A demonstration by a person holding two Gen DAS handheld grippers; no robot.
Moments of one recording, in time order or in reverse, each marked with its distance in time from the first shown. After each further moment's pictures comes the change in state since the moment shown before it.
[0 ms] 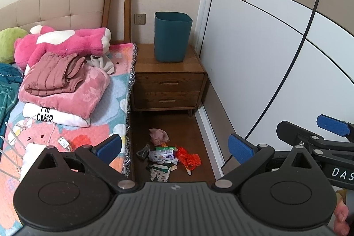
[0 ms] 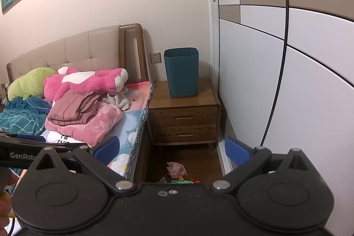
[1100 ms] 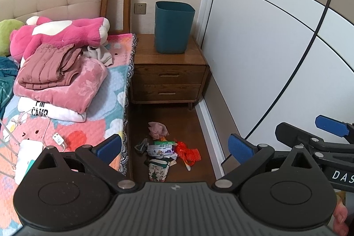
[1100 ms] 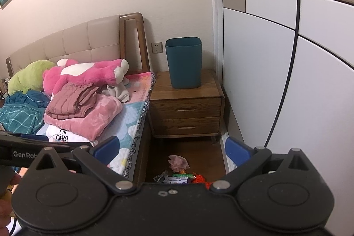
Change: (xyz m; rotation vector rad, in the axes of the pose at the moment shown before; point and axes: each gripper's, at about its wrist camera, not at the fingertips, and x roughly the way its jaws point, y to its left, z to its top) left arm 0.039 0.003 0.015 -0.016 0.057 -0.004; right arm 0.032 -0.003 0.004 -0.004 0.054 0.012
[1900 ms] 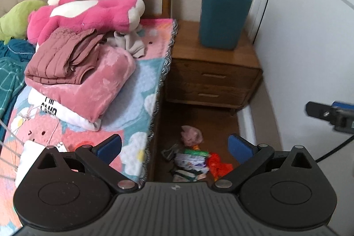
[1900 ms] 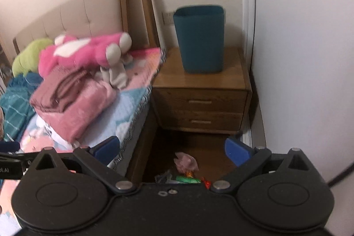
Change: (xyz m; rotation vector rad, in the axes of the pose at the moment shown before) left arm 0.187 0.040 0.082 -0.115 0.093 0.222; right arm 0.254 -0.089 0.082 -0.071 0.205 0.162
